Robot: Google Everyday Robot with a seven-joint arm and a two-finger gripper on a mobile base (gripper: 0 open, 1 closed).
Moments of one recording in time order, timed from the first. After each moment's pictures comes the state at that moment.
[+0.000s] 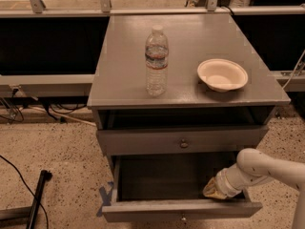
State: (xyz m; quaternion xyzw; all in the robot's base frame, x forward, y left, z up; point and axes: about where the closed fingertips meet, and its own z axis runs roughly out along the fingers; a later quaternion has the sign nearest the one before) arm 0.464 -0.236 0.382 -0.64 0.73 0.18 0.16
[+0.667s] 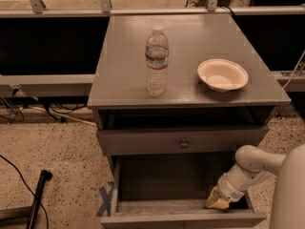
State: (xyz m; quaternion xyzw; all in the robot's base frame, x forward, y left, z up) arm 0.414 -0.242 0.381 -0.61 0.74 0.27 0.04
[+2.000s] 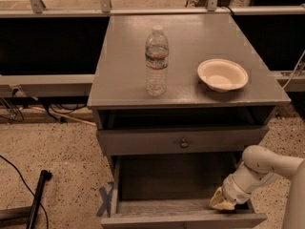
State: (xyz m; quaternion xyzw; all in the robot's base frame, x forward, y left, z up) arm 0.398 -0.247 0.404 -0.61 0.73 0.29 0.05
